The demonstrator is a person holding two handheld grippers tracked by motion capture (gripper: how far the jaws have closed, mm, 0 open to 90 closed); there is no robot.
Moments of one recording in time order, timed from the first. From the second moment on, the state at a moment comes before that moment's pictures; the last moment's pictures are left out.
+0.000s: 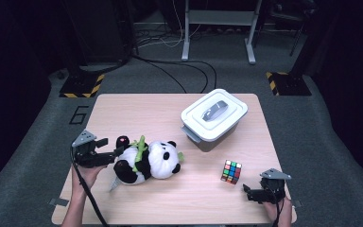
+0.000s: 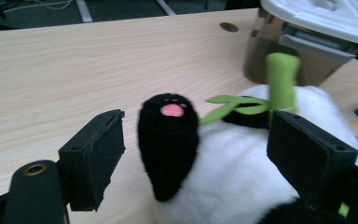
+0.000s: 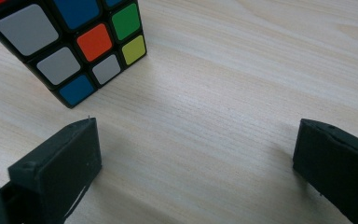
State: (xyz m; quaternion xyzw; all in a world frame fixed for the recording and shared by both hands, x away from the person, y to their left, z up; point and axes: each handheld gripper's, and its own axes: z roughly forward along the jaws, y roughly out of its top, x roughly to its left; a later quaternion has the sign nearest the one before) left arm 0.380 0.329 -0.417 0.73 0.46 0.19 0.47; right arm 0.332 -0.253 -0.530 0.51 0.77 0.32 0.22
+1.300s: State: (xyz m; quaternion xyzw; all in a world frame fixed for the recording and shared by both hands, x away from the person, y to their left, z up) left arm 0.348 0.306 -0.447 0.75 0.44 0.19 0.46; right arm 0.332 -0.253 -0.530 0.51 0.77 0.32 0.22
